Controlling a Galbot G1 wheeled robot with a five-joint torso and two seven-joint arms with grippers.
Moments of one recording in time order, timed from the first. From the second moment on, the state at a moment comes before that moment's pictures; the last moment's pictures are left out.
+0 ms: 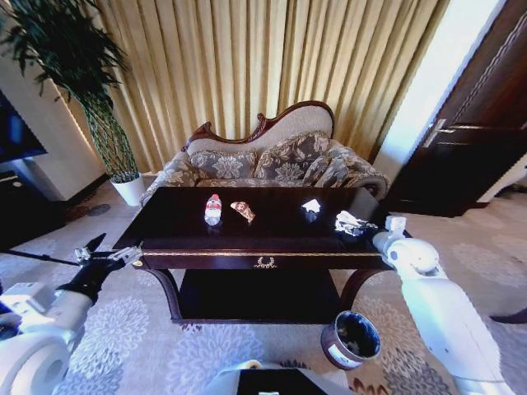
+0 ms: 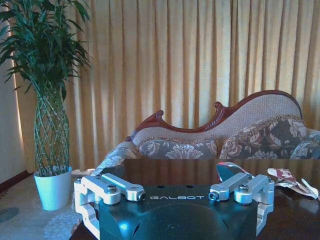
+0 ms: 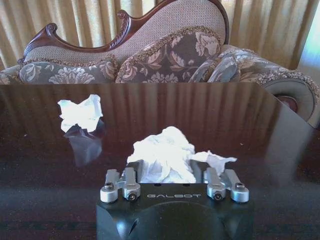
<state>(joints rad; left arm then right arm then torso) 1.78 -1.15 -1.17 -2.50 -0.73 0.45 0.00 -1.04 0.93 0.67 1.75 0.65 -0.71 -0.02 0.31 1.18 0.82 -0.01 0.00</state>
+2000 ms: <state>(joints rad) 1.78 -1.16 -1.18 -2.48 -0.78 0.40 0.02 -1.48 1.13 0.80 2.19 0.54 -0.26 0.00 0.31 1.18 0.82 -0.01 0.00</state>
